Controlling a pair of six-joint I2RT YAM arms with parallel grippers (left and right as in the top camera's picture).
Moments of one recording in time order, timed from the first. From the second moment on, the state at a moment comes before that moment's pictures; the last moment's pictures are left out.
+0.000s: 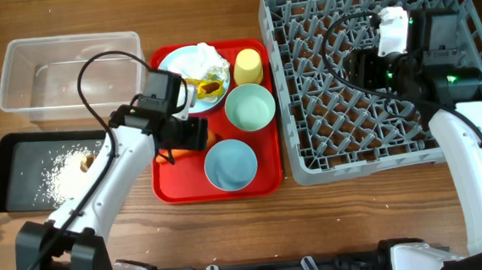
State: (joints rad) left arm -0.29 1.54 1.03 -0.74 0.13 -0.11; right arm 0.00 1.39 1.25 -0.72 -0.23 -0.02
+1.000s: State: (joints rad) left arm 0.18 1.48 1.10 -1.00 0.09 -0.27; right arm 0.00 1.39 1.25 -0.72 -0.23 -0.02
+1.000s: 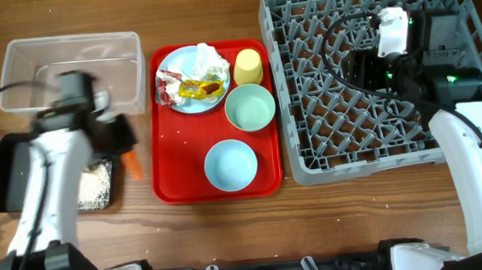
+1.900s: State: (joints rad) left arm 0.47 1.52 1.17 -0.88 0.17 -0.24; right arm 0.00 1.39 1.25 -0.70 -0.23 -0.02
